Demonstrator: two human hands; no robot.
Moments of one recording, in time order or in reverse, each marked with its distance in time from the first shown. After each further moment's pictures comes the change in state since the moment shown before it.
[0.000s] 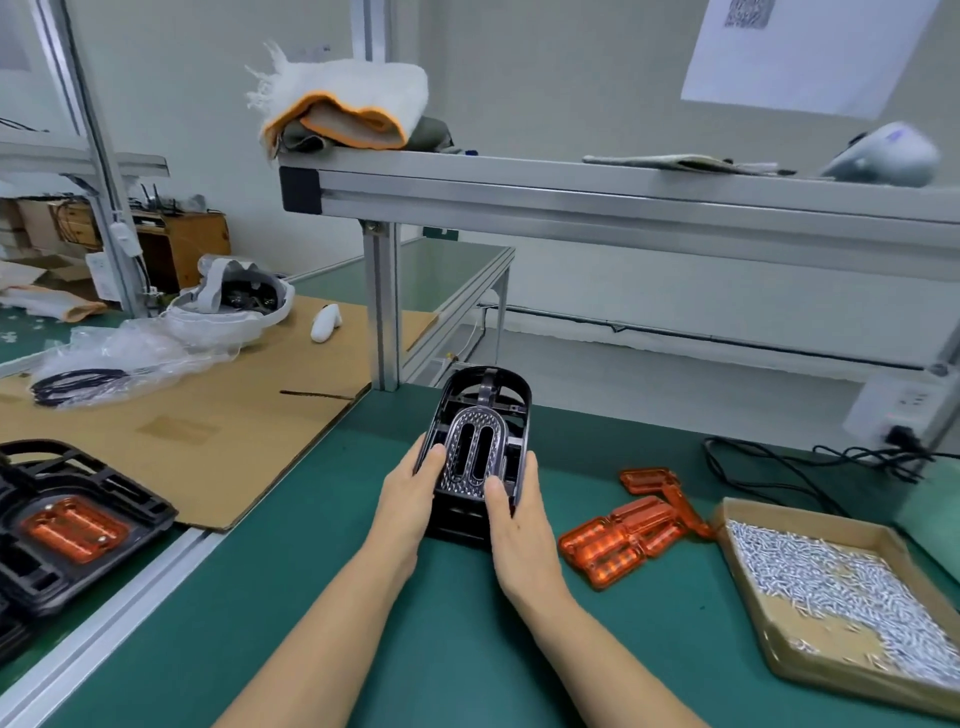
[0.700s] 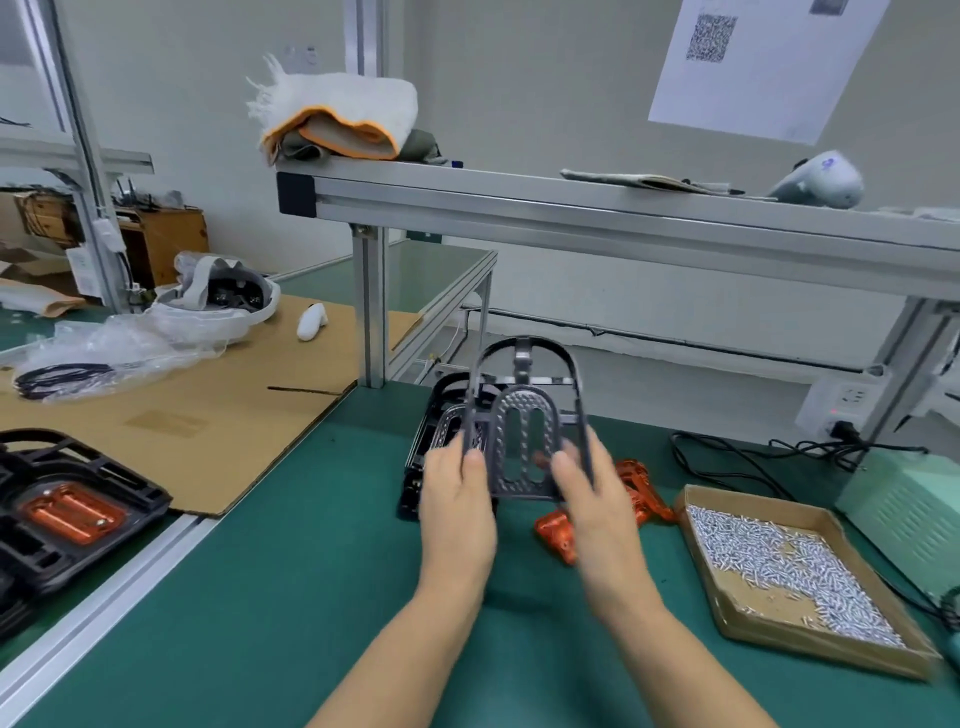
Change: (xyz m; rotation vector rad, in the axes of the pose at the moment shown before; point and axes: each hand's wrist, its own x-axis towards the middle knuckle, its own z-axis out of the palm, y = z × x) left_hand -0.081 0.041 0.055 0.105 0.172 0.221; right_hand -0.045 -0.039 -0.075 0.398 0.089 -0.207
